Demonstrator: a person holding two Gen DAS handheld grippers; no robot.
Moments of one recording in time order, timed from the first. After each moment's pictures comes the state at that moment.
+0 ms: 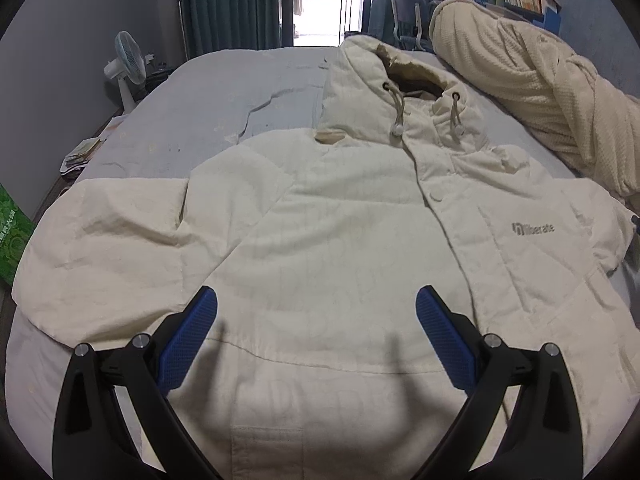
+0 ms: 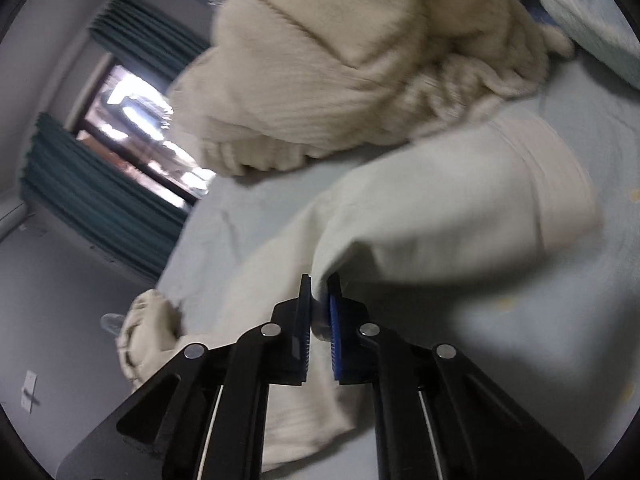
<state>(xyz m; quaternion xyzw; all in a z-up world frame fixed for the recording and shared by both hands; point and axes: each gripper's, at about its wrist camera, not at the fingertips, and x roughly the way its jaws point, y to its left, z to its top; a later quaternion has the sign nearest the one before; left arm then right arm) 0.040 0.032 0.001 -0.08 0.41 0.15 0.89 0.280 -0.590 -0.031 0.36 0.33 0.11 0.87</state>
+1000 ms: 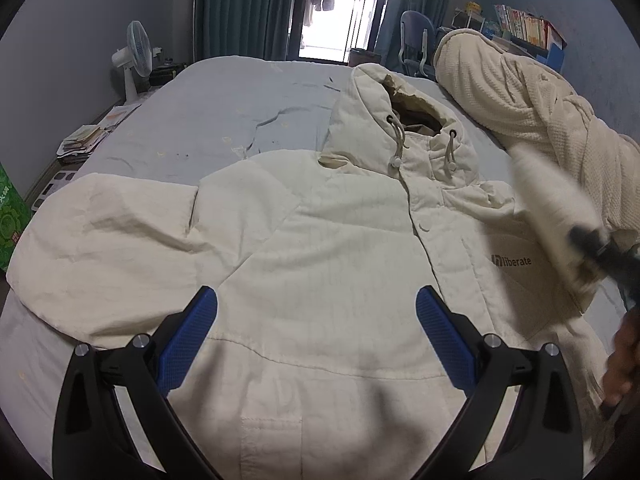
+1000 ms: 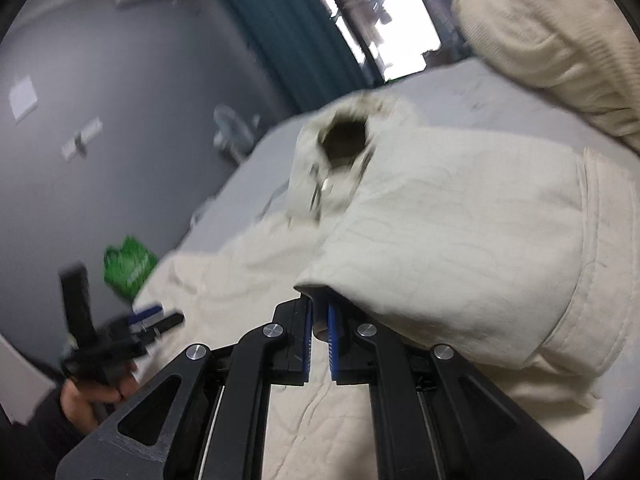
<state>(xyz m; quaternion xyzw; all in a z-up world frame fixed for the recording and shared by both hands) 0.025 0.046 0.023 -0.13 0.39 0.15 0.90 0.156 -0.220 0.030 0.07 0.40 0.41 0.82</state>
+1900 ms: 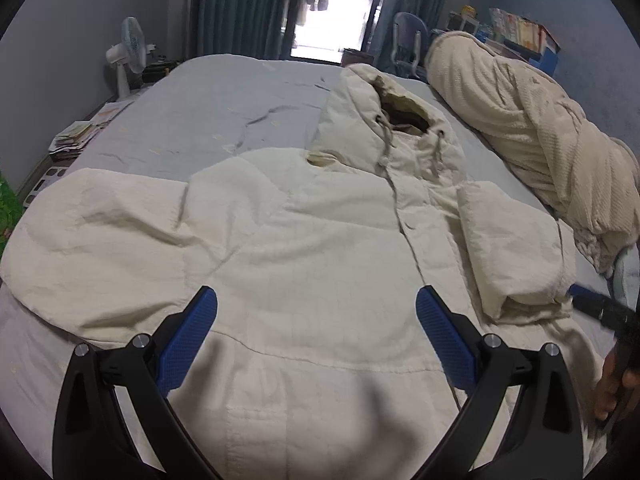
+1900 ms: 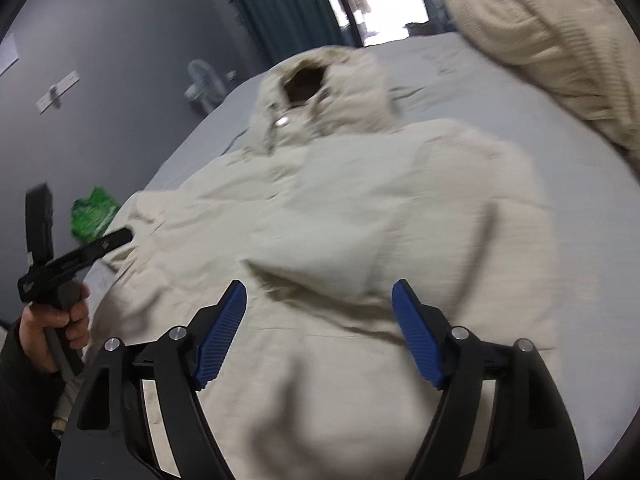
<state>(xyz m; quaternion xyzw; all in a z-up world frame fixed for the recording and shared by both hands) 0.022 0.036 0.022 -0.14 0.38 0.12 0.90 0.146 -0.298 0.016 0.01 0.42 0.34 0.84</state>
